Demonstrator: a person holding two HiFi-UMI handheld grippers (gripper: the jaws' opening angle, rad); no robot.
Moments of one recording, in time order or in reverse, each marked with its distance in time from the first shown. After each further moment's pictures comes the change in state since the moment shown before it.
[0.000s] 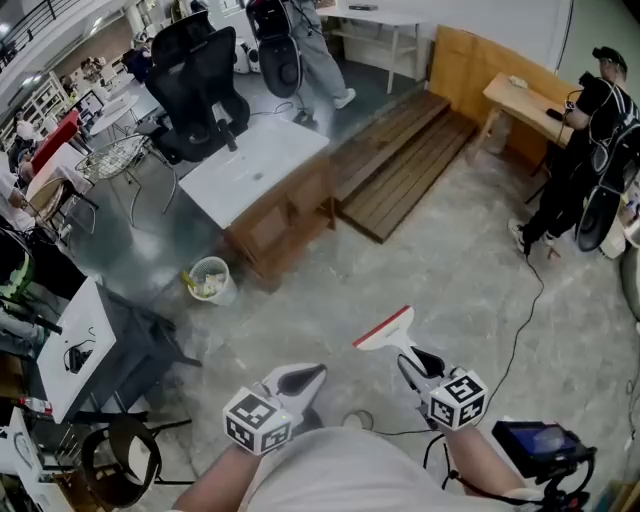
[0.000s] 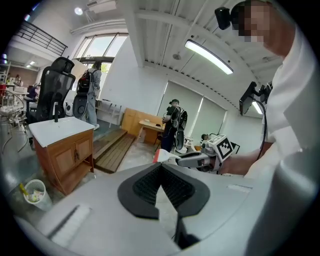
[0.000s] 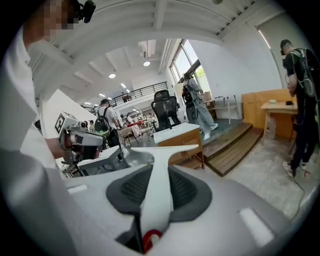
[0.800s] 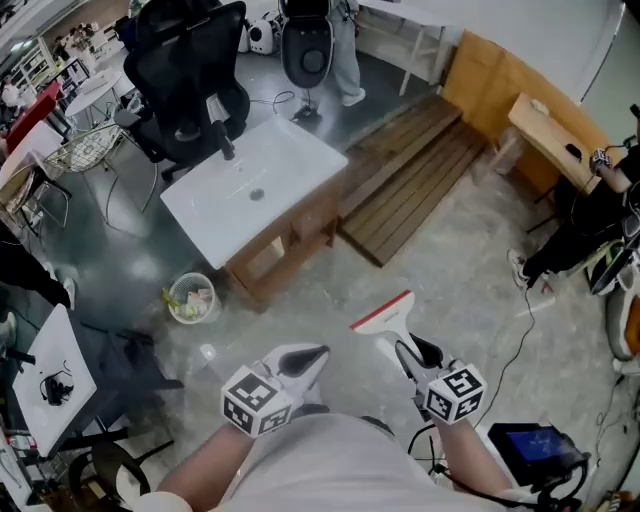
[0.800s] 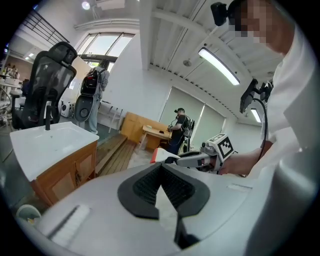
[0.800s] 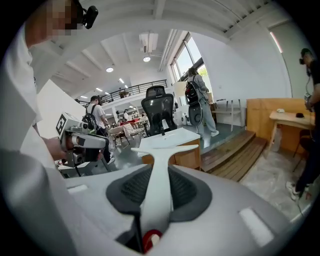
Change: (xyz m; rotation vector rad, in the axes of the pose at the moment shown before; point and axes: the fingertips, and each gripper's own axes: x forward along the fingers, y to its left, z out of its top) left arm 0.107 0.246 0.109 -0.019 -0.046 -0.070; right arm 0.223 -0.103 0.147 -0.053 0.014 -0.051
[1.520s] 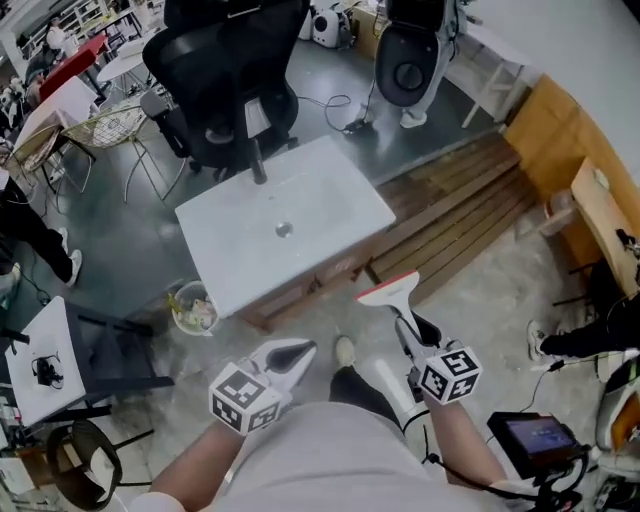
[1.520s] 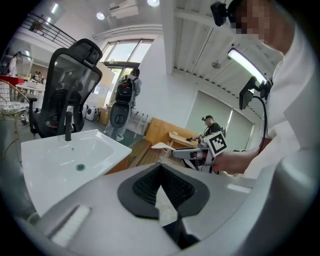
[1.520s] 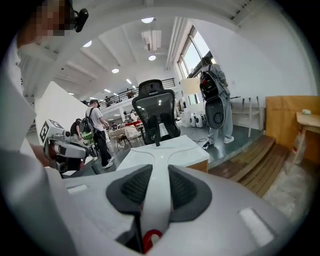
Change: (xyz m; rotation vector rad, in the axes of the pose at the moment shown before) left arm 0.065 0.222 0.092 -0.099 -0.055 0.248; right arm 0.253 -0.133 0.145 -0.031 0.010 0.119
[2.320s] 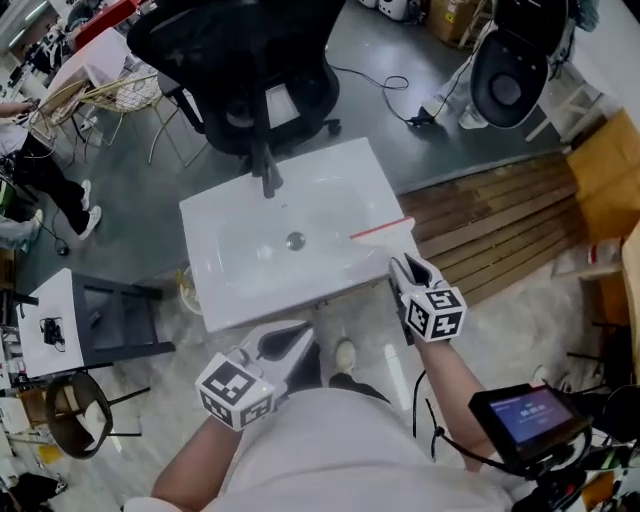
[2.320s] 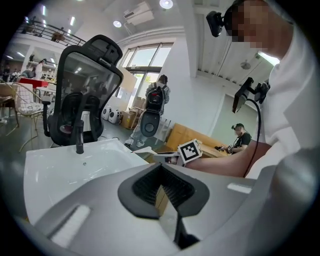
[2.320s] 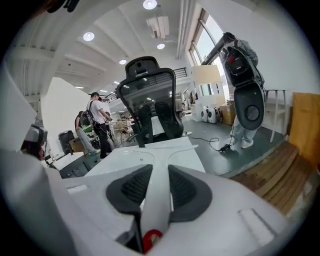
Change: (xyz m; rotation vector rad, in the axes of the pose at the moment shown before) left arm 0.111 0.122 0.097 -0.105 -0.053 0.249; right arm 0.264 -0.143 0.084 -0.082 0.099 0.133
